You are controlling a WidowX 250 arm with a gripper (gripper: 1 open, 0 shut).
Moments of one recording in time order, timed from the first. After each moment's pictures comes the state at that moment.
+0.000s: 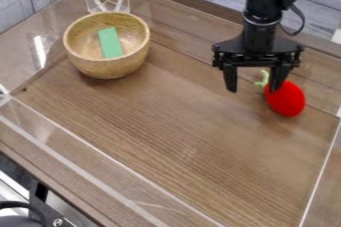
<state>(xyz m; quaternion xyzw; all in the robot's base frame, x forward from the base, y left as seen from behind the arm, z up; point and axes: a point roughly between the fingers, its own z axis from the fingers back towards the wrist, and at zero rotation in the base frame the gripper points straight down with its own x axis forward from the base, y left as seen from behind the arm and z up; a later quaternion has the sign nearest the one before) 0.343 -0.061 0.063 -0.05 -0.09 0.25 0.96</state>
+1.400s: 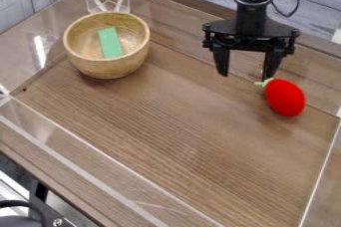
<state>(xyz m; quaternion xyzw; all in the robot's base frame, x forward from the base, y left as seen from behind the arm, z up) 0.336 -0.048 0.088 -0.05 -0.10 0.18 0.98</state>
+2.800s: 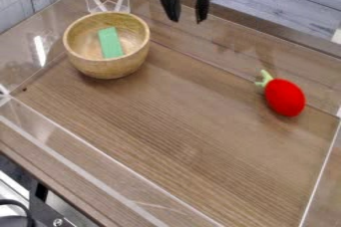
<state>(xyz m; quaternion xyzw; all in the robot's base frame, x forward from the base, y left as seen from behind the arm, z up) 0.358 0.062 0.121 -0.03 -0.17 0.19 0.97</state>
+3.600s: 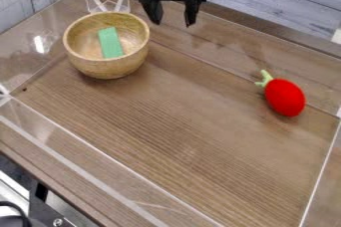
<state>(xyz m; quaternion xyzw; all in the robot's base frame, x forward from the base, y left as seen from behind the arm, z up) 0.369 0.095 0.099 -0.03 -0.18 0.17 0.97</state>
